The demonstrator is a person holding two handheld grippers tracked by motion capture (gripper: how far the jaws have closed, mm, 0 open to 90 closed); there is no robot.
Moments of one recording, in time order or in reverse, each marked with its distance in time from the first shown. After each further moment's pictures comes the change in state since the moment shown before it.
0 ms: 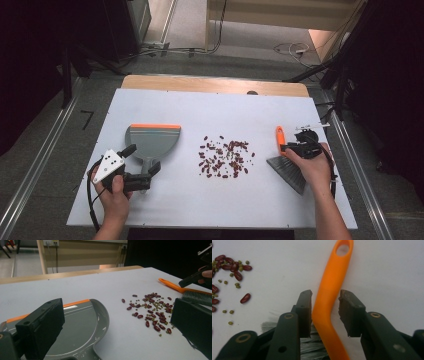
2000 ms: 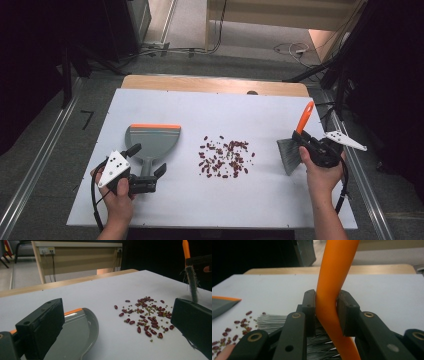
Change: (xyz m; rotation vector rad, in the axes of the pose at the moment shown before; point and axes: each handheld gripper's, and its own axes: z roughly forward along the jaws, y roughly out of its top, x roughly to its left) left arm -0.022 0.013 0.000 -0.029 -0.022 0.064; right arm 0.004 -0.031 -0.059 -0.625 0.095 0.042
